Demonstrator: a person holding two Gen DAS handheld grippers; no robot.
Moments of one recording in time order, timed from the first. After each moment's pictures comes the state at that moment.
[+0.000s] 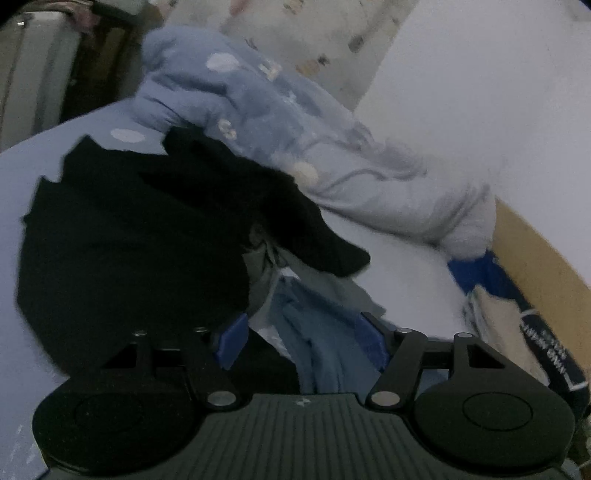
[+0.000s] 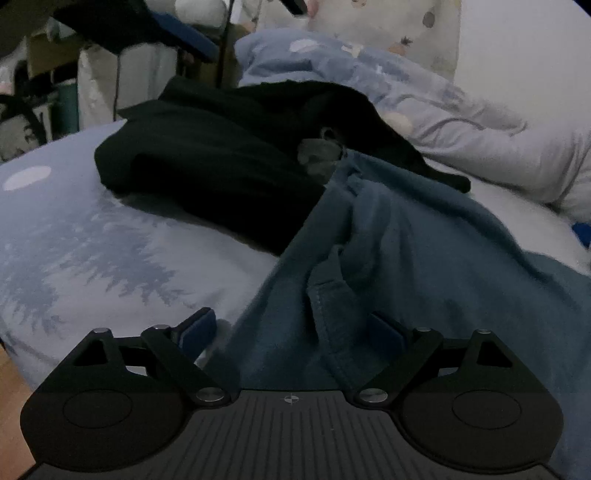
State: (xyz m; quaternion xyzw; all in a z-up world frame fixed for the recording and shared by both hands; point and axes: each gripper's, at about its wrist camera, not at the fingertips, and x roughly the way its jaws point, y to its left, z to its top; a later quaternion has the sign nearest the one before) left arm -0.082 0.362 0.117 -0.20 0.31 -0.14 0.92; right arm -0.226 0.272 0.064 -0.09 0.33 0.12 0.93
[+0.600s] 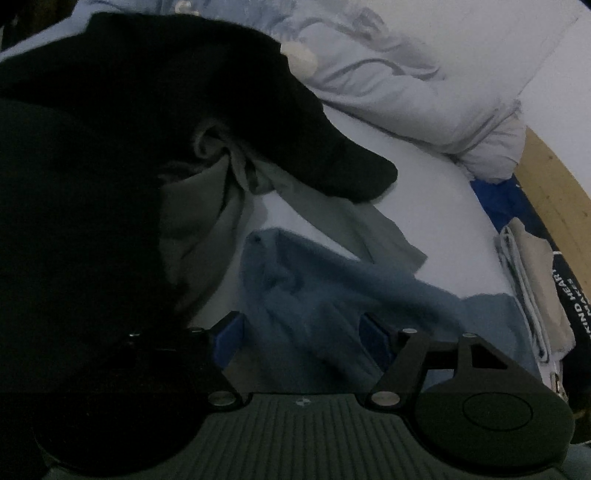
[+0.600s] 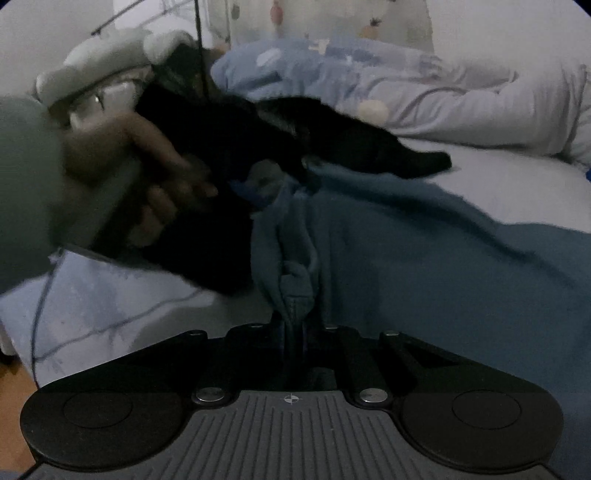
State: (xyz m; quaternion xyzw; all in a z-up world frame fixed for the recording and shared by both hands) left arm 0.064 0.299 0.022 -0.18 0.45 -0.17 0.86; right arm -0.194 0.174 0.088 0.02 0.34 0.16 0.93
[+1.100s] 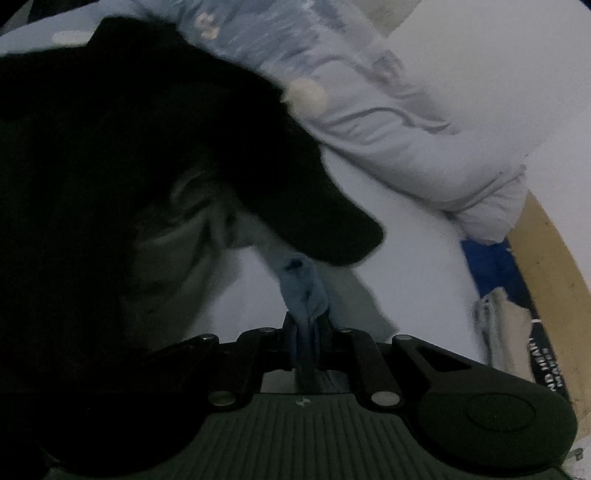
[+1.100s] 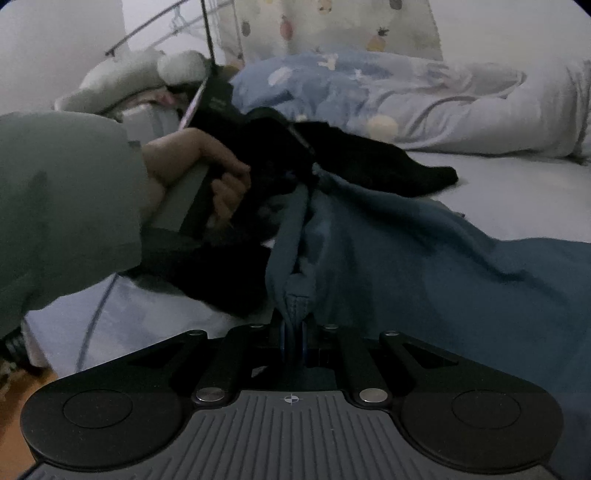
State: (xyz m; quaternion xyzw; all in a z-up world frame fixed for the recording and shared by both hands) left arm 0.067 0.299 0.062 -0.26 0.41 -0.16 0.86; right arm -0.200 0.149 0.119 0.06 0.33 0.20 0.92
